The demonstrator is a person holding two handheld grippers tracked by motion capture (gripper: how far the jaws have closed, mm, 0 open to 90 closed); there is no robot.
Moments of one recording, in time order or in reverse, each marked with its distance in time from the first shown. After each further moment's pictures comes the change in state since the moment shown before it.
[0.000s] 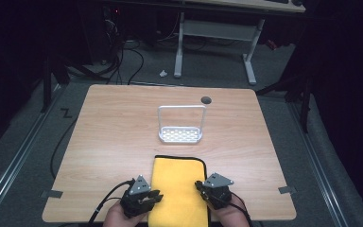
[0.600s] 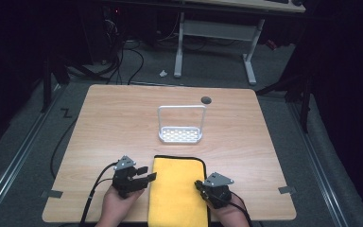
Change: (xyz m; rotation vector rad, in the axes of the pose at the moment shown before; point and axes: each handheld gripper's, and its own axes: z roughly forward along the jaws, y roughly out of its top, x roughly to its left) left arm 0.059 0.025 0.003 -0.133 0.064 -0.226; right arm -0.001 0.001 0.001 -0.002 0.008 0.010
